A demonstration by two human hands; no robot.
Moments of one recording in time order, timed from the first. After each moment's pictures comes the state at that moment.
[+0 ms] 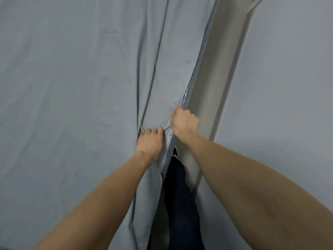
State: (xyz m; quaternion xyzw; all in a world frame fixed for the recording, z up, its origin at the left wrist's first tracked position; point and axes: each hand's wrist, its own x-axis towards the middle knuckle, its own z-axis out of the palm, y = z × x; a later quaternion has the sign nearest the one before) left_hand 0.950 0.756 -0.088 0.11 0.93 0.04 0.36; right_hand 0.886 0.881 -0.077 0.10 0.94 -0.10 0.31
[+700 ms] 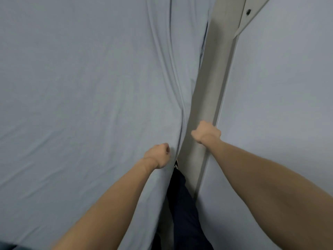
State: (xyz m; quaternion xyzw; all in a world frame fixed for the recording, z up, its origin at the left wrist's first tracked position) left_hand 0.895 0.777 0.006 -0.01 0.83 0.20 0.53; right_hand 0.837 0.966 0.015 0.19 0.88 -0.08 0.43
